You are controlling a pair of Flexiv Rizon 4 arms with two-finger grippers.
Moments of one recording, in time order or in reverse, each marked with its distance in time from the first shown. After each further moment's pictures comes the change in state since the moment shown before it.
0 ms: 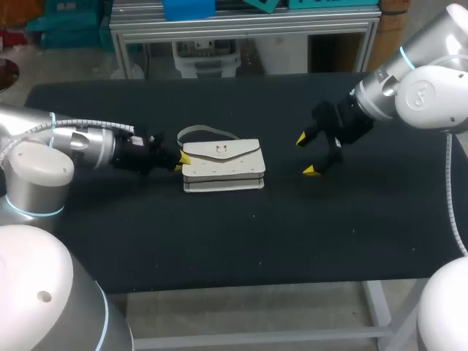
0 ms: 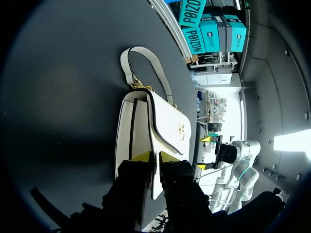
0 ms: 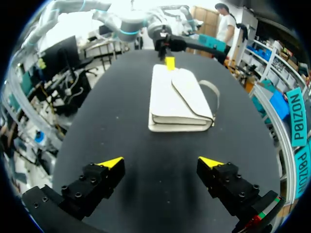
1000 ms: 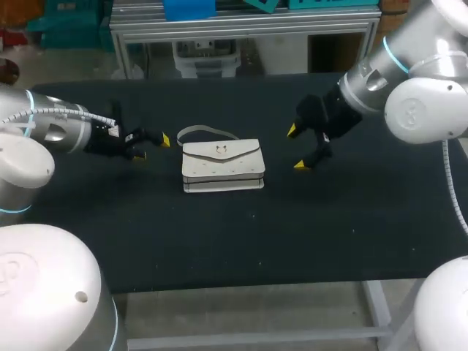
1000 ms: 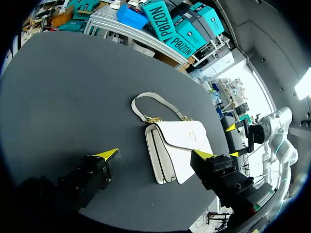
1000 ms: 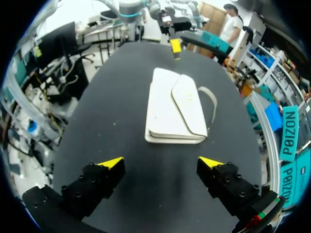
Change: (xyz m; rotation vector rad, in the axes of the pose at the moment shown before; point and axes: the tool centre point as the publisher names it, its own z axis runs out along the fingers) left arm -0.004 -0.031 -0.074 0.132 -0.263 0.422; right arm 0.000 0.039 -0.010 0.107 -0.079 -0.085
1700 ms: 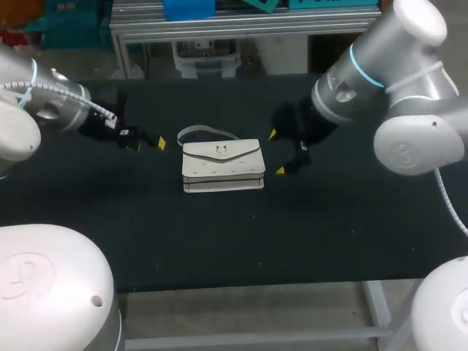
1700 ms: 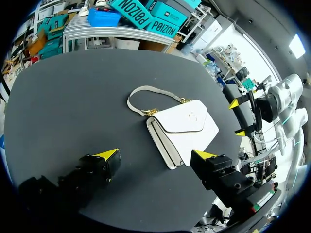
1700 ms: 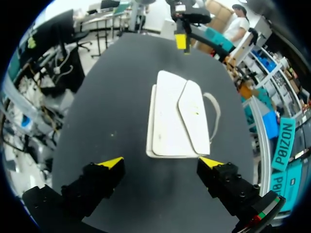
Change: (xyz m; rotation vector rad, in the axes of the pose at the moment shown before) left arm 0.000 -0.002 -0.020 -0.153 -0.060 0.280; right arm 0.011 0.041 0.017 0.097 -0.062 -0.057
